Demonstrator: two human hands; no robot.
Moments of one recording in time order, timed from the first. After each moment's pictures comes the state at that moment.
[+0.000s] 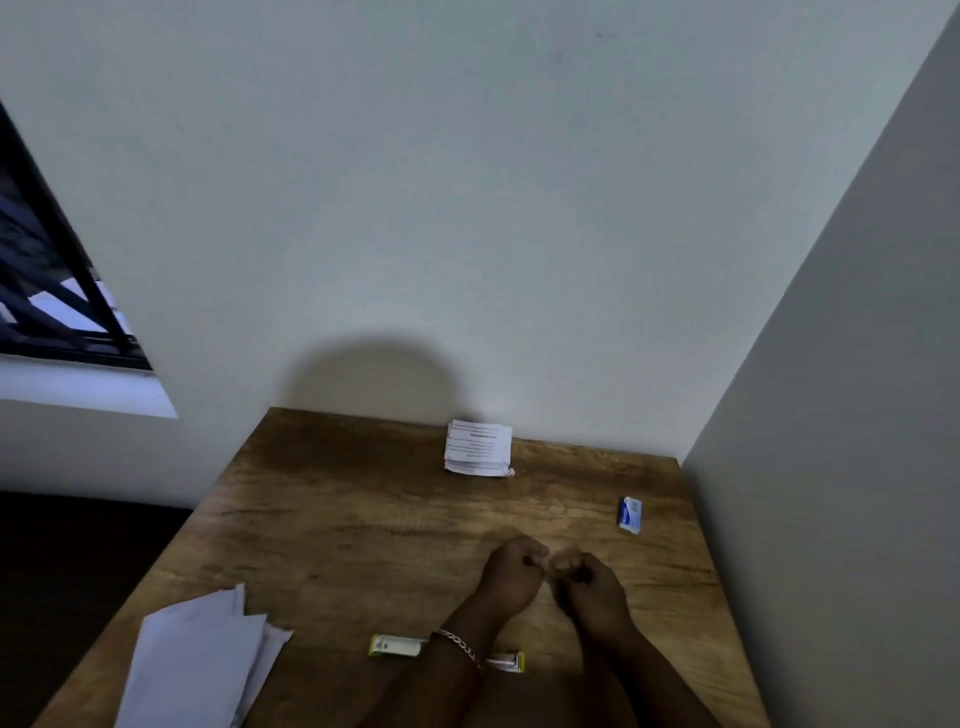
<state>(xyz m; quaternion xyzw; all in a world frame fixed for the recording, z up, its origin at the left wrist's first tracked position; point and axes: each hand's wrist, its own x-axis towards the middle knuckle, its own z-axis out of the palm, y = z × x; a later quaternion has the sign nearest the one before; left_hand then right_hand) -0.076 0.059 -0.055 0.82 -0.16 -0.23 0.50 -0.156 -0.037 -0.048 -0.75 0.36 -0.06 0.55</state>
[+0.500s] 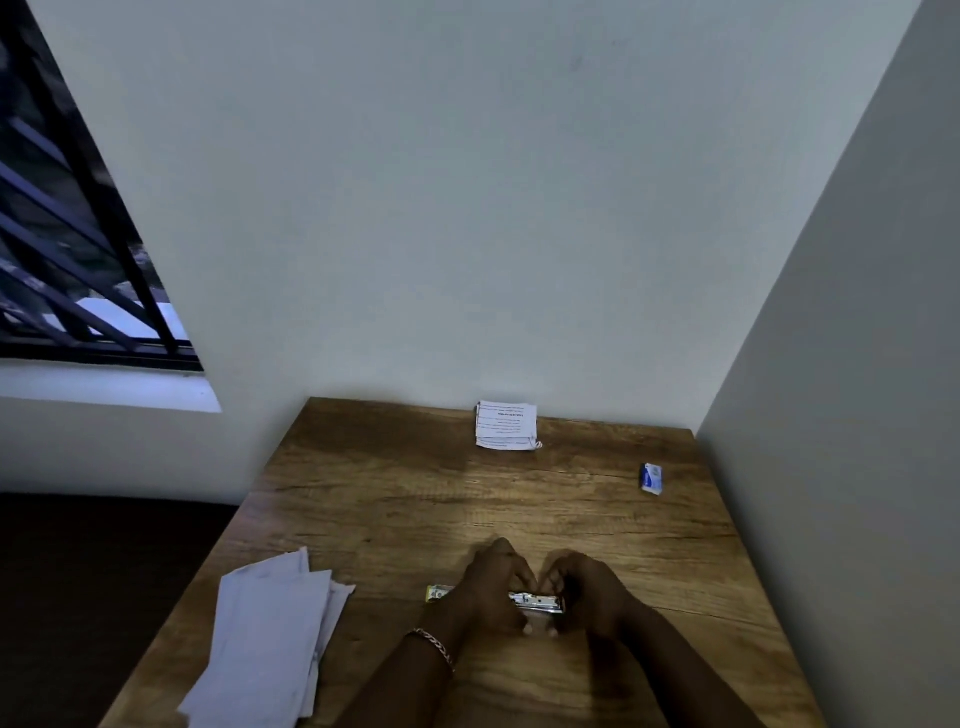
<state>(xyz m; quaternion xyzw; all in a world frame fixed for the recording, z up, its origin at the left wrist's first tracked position) -0.094 0.167 -0.057 0.85 -0.37 -0.24 0.27 -0.180 0.011 -0.043 -0.90 0.12 0.12 0.40</state>
